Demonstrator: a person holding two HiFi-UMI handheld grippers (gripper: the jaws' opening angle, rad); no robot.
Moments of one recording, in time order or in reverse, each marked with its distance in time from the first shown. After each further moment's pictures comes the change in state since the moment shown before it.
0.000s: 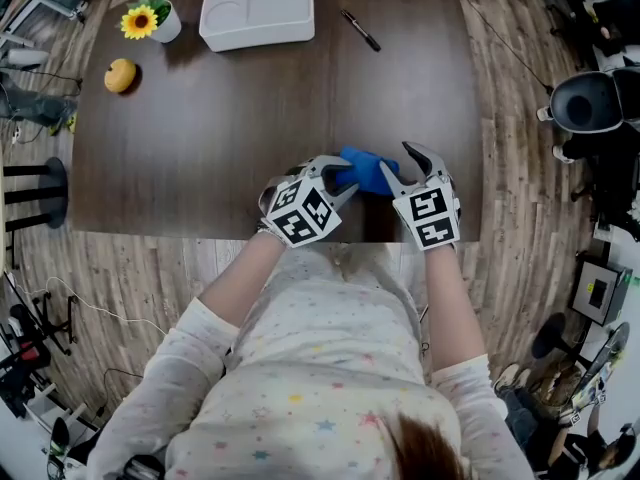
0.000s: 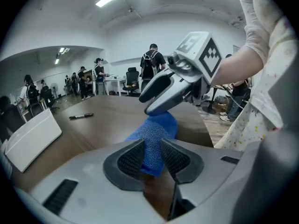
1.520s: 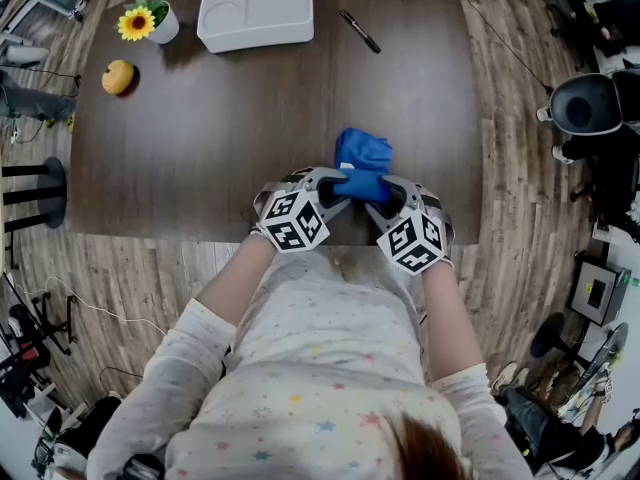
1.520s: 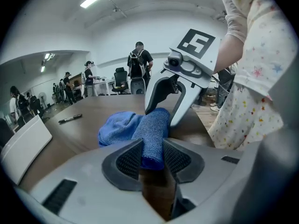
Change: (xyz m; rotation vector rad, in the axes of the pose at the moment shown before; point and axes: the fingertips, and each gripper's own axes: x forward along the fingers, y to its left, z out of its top) left arm 0.008 -0.020 -0.029 0.134 0.010 -0.085; right arm 0.004 0.074 -0.055 -0.311 0.146 0.230
